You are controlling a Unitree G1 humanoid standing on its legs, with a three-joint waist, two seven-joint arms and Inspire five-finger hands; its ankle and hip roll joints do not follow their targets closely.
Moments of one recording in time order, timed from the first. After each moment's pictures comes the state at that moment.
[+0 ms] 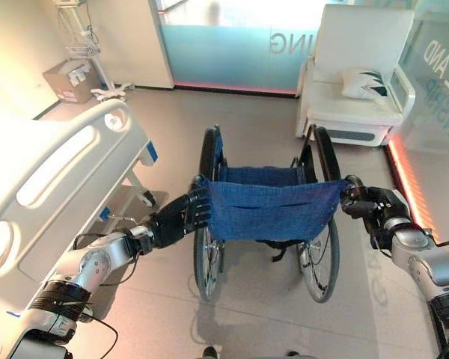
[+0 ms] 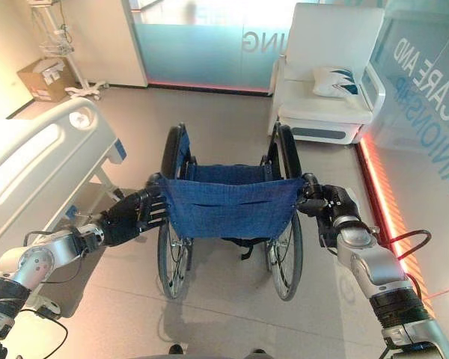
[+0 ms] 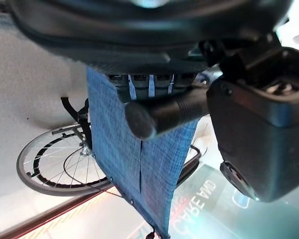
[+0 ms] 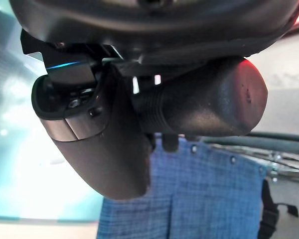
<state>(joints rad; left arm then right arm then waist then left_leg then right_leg) -0.30 0.82 -0.25 0.26 -1.10 0.51 -0.25 -0.26 -0.79 0.16 0.07 0.59 0.48 -0.30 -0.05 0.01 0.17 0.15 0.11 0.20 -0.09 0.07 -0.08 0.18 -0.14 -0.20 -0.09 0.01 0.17</state>
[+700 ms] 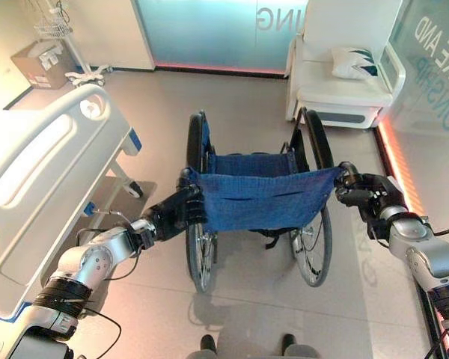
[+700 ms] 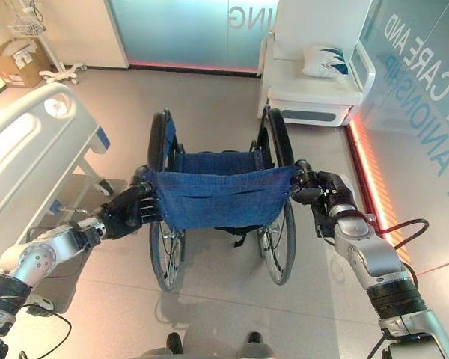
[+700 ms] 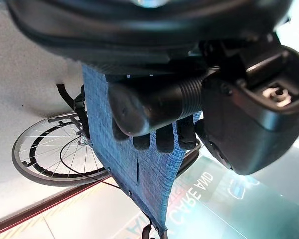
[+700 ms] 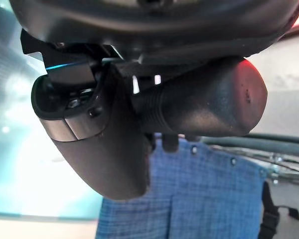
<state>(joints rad) -0.32 0.82 -0.25 0.24 -1.16 0.46 -0.22 -0.30 -0.78 0.15 0.07 0.56 0.47 -0.27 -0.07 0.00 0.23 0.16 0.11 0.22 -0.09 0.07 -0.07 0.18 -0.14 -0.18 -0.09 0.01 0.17</state>
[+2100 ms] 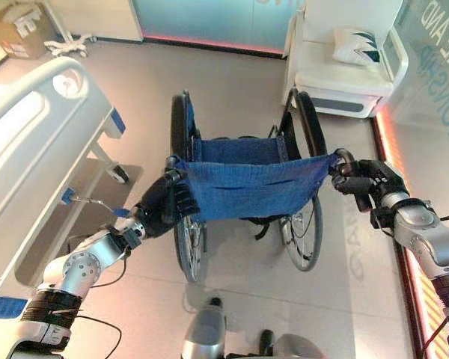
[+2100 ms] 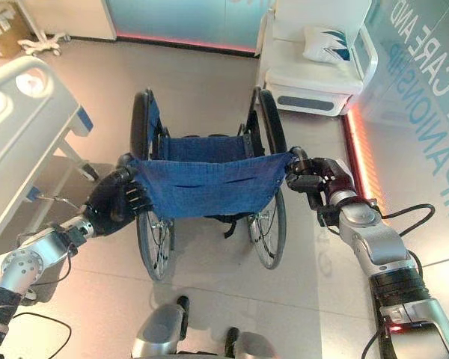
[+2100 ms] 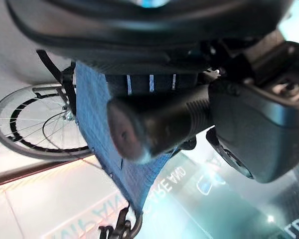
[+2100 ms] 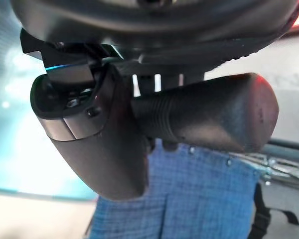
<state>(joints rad) -0.22 0.81 -0.10 0.17 -1.23 0.44 -0.30 -0.37 -0.81 0.12 0.10 0.55 0.45 -0.13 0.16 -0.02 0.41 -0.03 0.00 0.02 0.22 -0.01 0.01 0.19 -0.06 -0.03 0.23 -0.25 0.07</state>
